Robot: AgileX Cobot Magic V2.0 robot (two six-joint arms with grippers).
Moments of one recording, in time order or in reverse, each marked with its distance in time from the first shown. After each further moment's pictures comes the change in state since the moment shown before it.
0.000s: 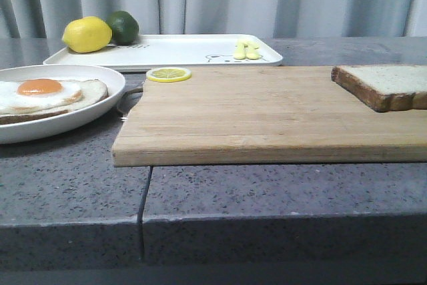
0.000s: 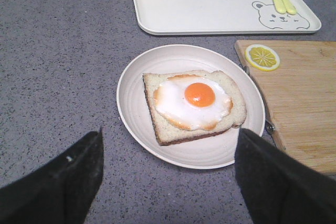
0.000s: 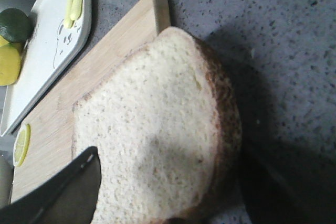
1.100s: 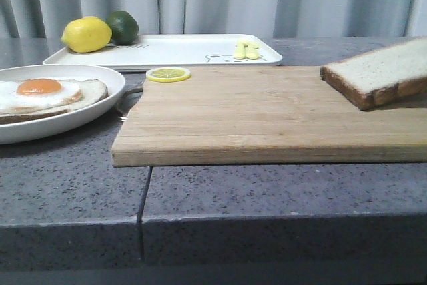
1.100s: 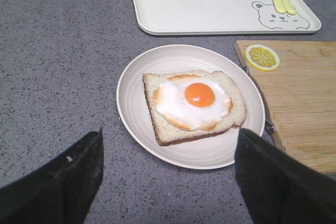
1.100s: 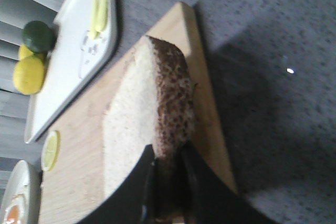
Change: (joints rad) left arm 0.000 0.000 0.000 0.000 0.000 0.000; right arm 0.000 -0.128 -0.009 0.027 0.030 0.078
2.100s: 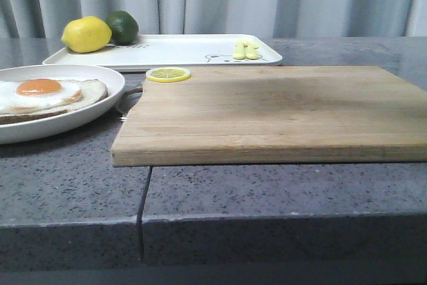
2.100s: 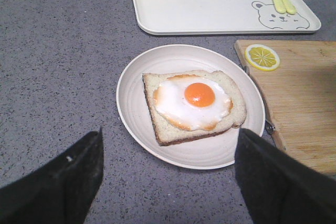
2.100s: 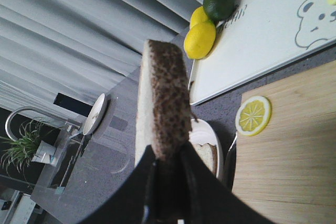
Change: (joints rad) left arm 0.000 0.000 0.000 -0.001 0.002 0.000; right arm 0.819 -0.265 -0.154 0.205 -0.470 0.243
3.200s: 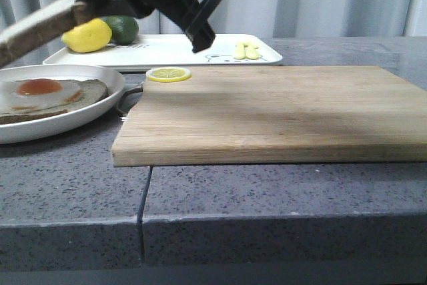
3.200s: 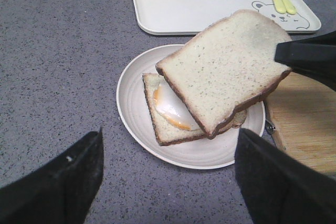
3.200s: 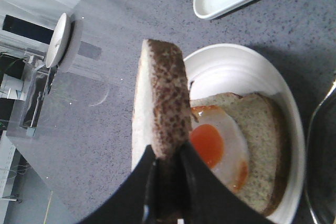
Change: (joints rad) left arm 0.000 0.000 0.000 0.000 0.000 0.000; right arm 0.426 0.632 -0.452 0.029 -0.232 0.066
